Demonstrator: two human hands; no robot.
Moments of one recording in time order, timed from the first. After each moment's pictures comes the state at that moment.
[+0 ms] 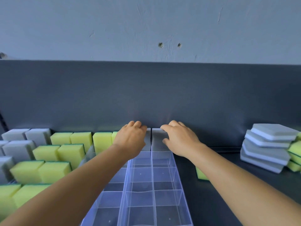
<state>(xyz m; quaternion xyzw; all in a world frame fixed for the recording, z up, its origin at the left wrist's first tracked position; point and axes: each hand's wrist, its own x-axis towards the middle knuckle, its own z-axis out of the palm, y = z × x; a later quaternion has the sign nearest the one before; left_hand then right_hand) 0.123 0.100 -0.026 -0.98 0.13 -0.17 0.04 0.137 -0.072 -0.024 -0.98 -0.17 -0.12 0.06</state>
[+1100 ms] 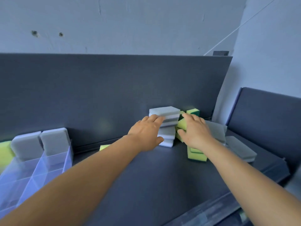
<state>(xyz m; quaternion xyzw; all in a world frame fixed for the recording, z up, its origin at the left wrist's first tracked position) 0.103 -0.210 -0.022 -0.92 0.36 -0.10 -0.06 0.059 -0.381 -0.033 -0.97 0.14 -0.14 0.11</state>
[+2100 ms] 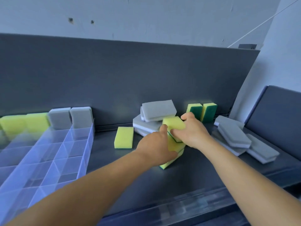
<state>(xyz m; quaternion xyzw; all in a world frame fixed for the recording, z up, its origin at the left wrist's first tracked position) 0.024 -0.194 -0.058 -0.97 0.20 -0.02 -0.15 0.032 -0.327 -0.036 -0.94 0.12 -0.09 0.30</state>
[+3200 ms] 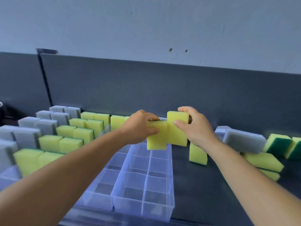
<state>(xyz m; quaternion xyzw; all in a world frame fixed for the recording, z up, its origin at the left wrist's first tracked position) 0.013 0.069 0.011 -0.95 0.07 -0.14 -0.25 0.040 -0.118 0.009 -0.88 -0.16 -0.15 0.43</state>
